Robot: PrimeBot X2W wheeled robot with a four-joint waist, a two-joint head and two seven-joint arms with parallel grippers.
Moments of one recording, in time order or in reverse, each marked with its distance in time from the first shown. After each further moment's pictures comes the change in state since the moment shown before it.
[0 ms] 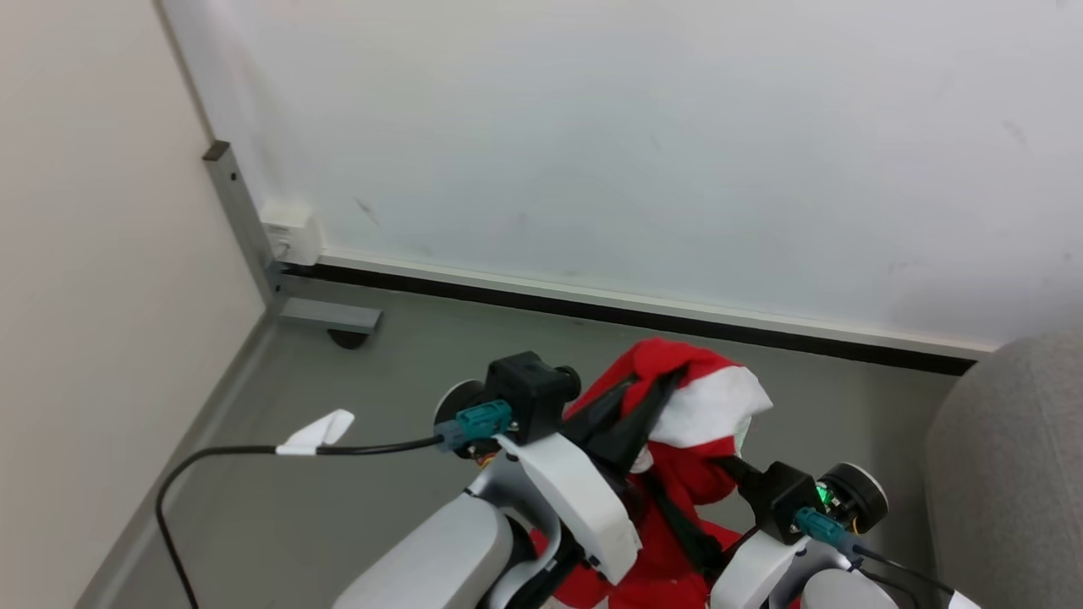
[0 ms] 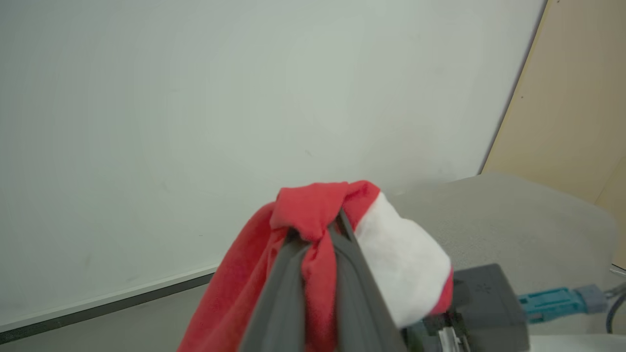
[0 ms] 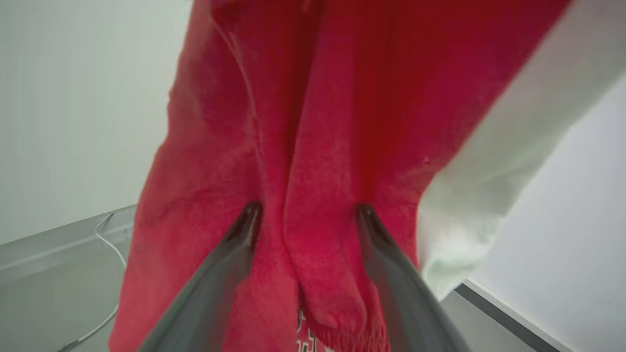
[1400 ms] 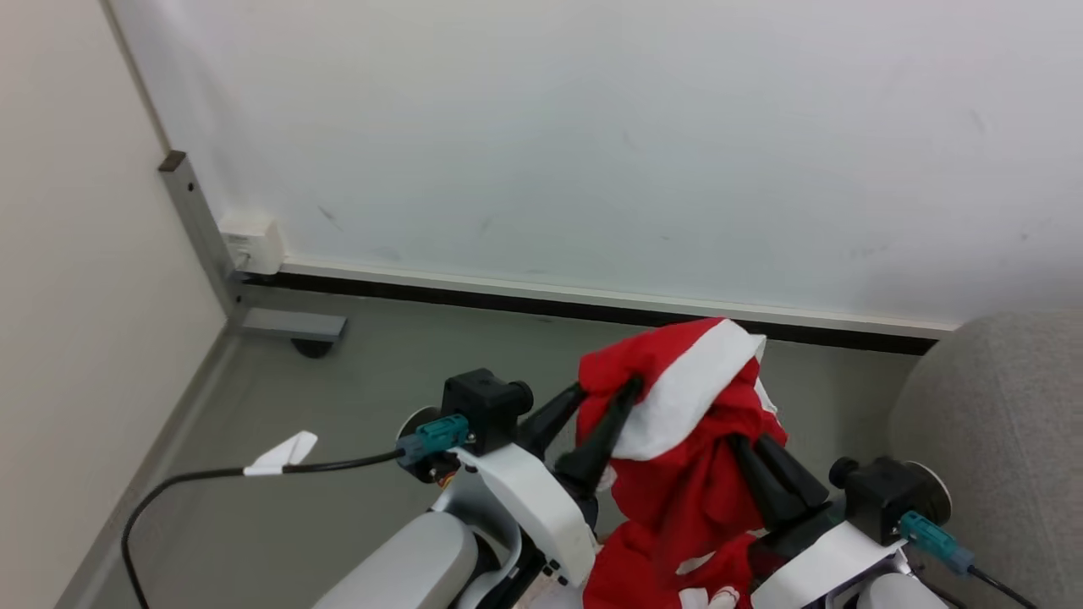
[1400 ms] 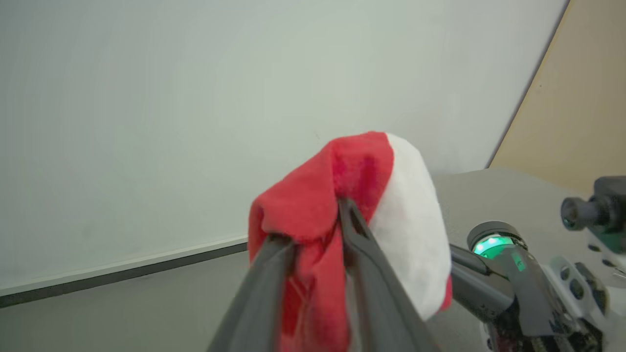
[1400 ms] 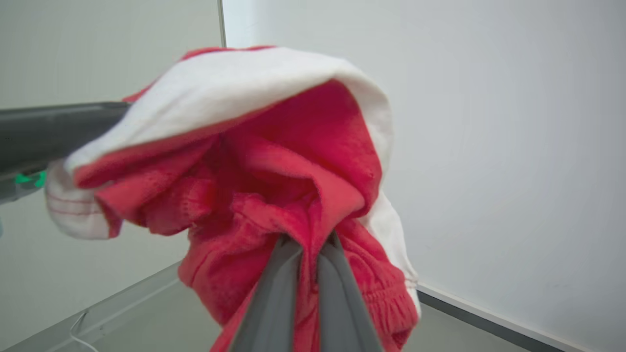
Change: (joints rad) left arm 0.038 0.043 0.010 0.047 -0.045 0.020 -0.036; right arm 0.146 -0.044 -0.197 -0.290 0.054 0.000 0.000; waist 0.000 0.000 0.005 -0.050
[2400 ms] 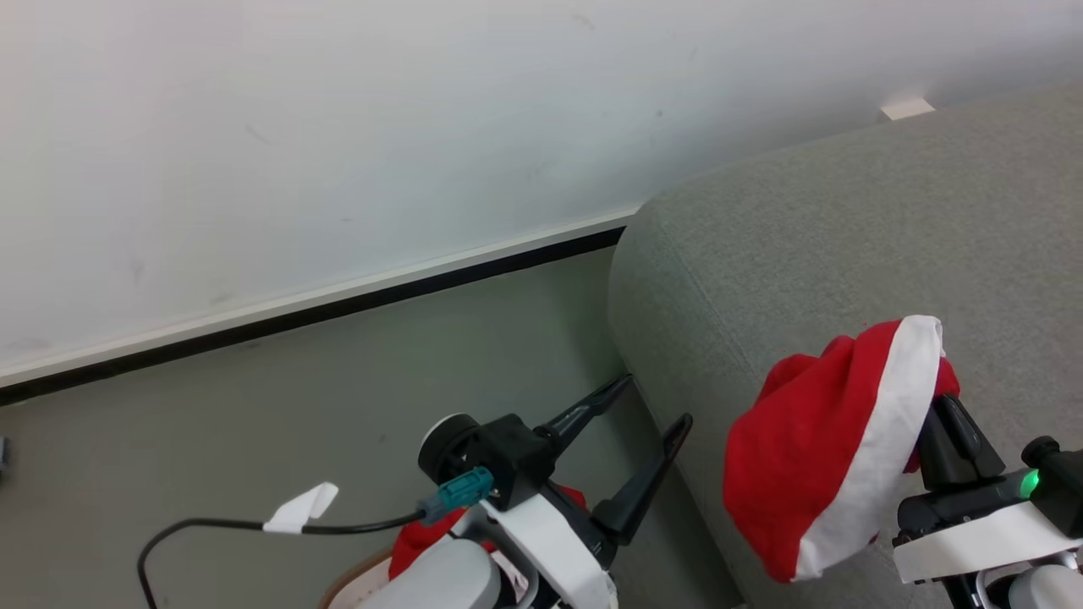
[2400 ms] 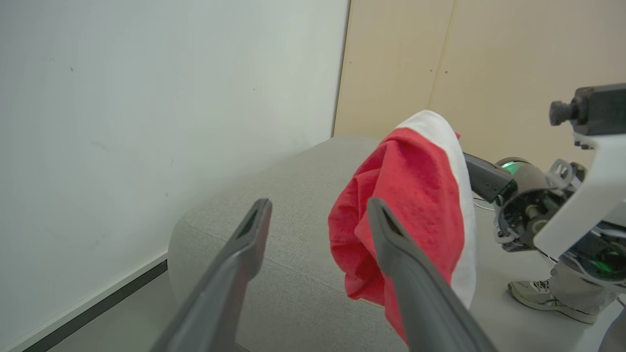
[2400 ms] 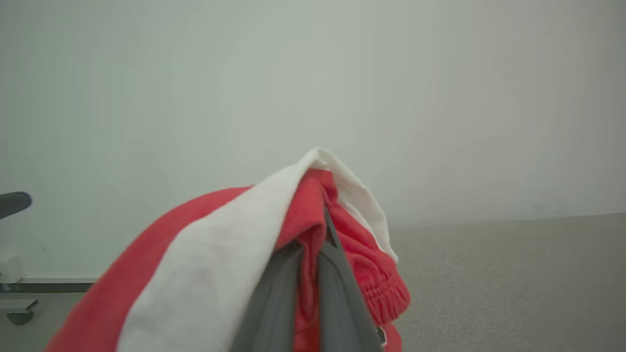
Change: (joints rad) left arm 0.001 0.001 -0.082 0.020 0.112 -0.053 -0.163; right arm 0.097 -0.096 -0.308 -0.164 -0.009 0.000 0.000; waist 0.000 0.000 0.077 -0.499
